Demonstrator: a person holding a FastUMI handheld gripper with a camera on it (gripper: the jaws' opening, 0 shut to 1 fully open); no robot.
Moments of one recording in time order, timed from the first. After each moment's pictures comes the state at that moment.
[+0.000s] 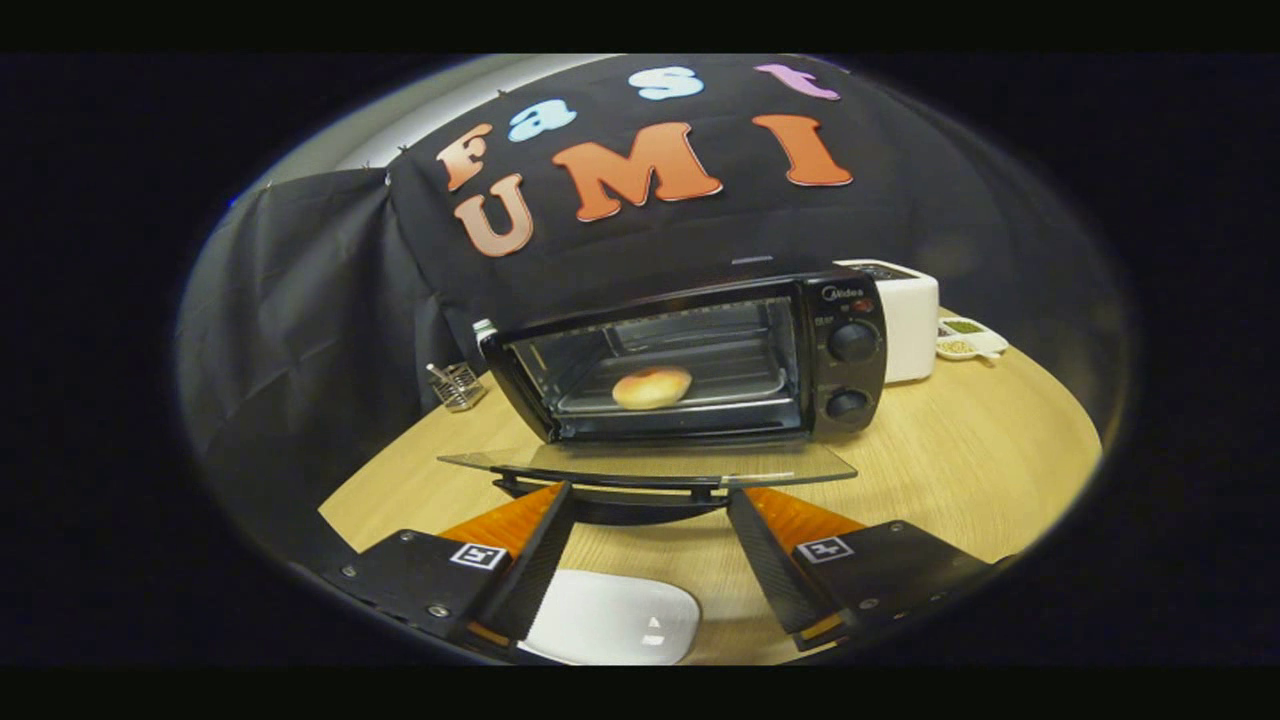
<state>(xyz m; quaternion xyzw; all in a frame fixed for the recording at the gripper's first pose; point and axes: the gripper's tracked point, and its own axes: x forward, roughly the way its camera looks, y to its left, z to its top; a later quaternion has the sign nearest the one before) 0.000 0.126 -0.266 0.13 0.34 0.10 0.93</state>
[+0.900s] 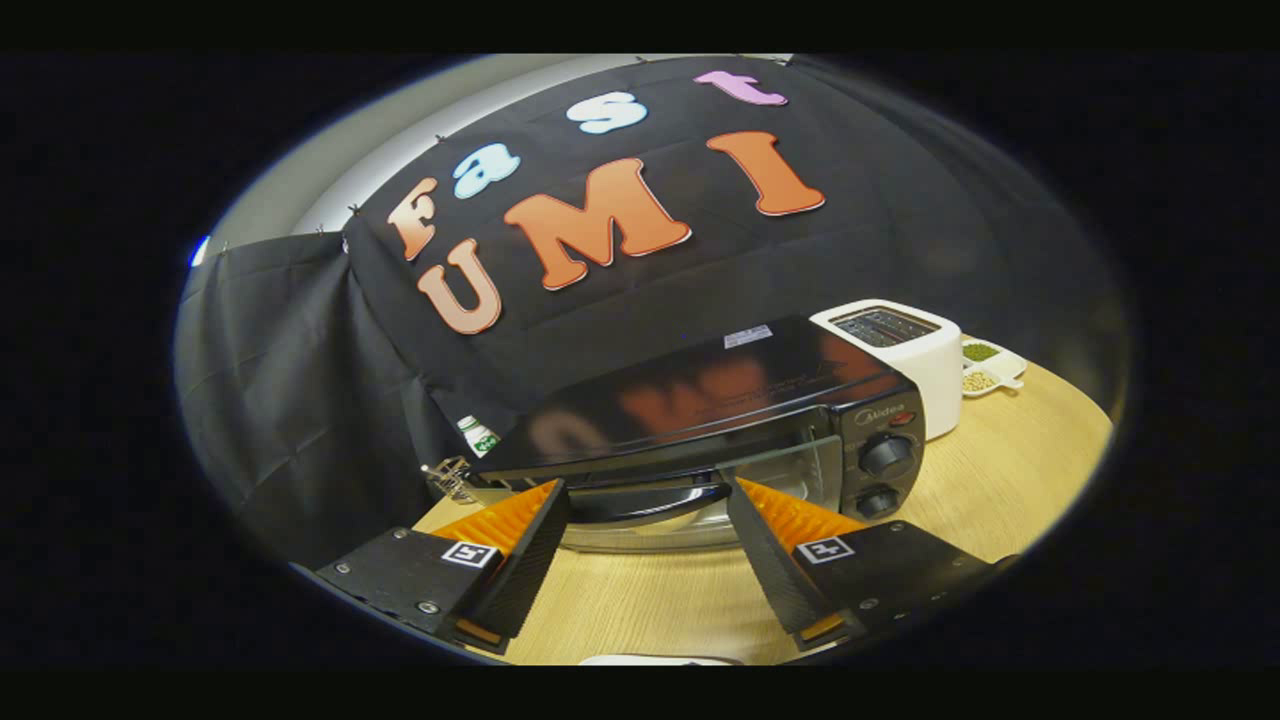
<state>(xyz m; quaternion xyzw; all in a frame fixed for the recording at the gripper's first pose) 0.110 0.118 -0.229 0.21 0.27 0.04 0.94</state>
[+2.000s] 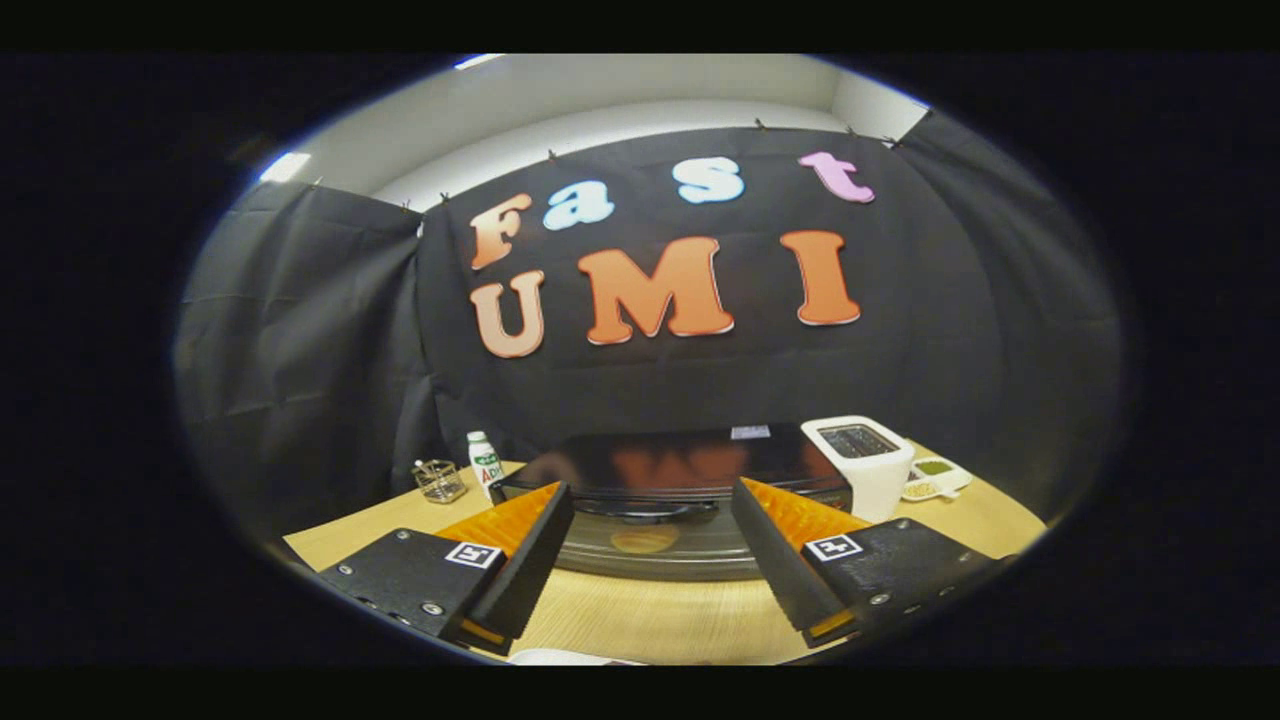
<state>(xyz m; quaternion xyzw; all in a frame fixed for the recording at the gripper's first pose) 0.060 0.107 -0.113 0.05 0.11 0.06 0.99</state>
